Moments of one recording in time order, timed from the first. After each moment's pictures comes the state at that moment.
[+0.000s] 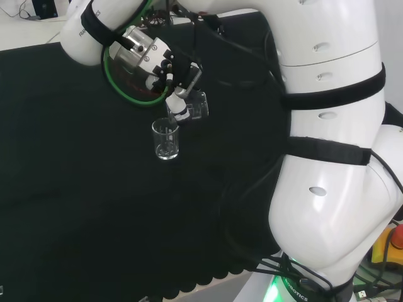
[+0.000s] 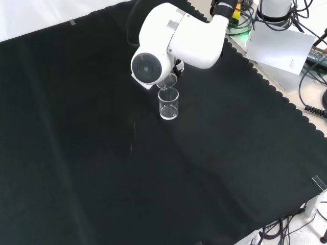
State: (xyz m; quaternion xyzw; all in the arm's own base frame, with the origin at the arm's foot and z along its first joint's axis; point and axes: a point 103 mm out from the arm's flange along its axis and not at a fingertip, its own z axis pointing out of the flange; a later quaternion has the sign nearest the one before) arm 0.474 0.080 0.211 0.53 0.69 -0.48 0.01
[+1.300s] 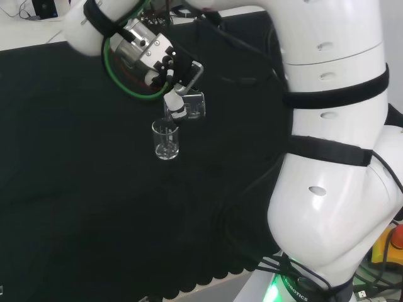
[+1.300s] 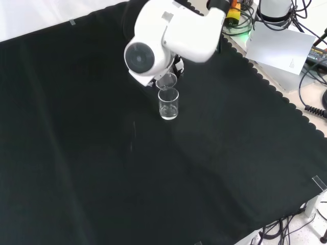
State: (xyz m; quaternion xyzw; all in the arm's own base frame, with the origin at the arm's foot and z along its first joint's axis) arm 0.476 0.079 0.215 0.55 0.71 -0.44 -0.02
